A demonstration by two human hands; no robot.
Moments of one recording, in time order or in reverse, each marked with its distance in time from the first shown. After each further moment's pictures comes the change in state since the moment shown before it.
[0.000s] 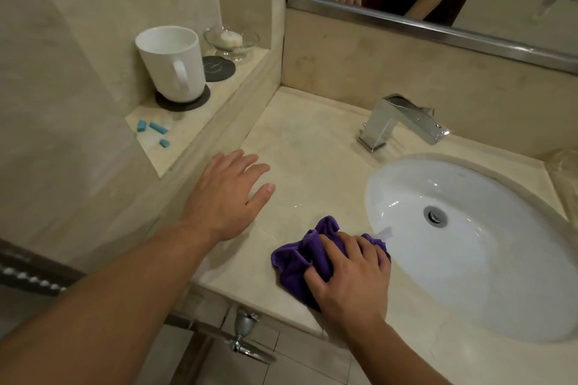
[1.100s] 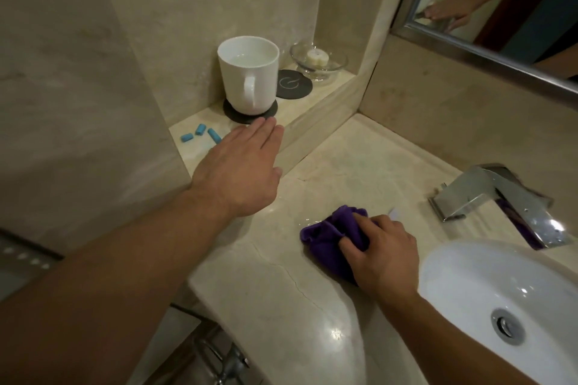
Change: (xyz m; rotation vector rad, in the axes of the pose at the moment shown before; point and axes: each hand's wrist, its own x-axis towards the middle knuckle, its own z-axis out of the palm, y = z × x) left_hand 0.051 -0.022 -0.053 0.251 -0.041 -0.314; right_hand 0.160 -0.012 -0.019 0.147 -0.169 -0.339
